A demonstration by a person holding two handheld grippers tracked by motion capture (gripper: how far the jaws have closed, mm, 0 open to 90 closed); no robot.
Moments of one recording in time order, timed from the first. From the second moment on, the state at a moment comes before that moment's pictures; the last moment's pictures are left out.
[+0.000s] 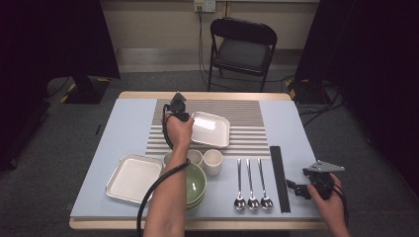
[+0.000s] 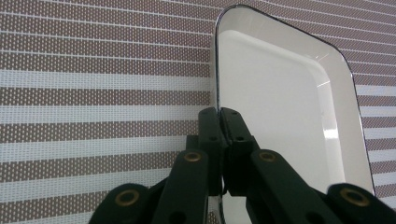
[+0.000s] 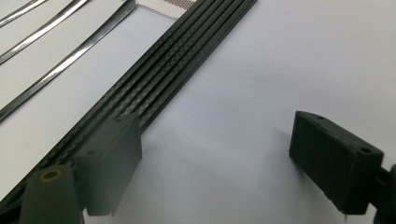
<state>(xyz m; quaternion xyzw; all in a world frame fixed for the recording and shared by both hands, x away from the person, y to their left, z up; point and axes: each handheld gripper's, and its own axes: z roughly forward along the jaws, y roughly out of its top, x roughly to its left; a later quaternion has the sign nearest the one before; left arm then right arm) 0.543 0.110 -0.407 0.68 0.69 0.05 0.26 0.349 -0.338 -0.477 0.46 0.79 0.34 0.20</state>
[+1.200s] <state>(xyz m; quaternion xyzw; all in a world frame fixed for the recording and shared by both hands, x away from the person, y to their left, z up) 0.555 0.118 -0.422 0.75 0.59 0.09 0.29 0.349 -0.338 -0.477 0.46 0.79 0.34 0.20</state>
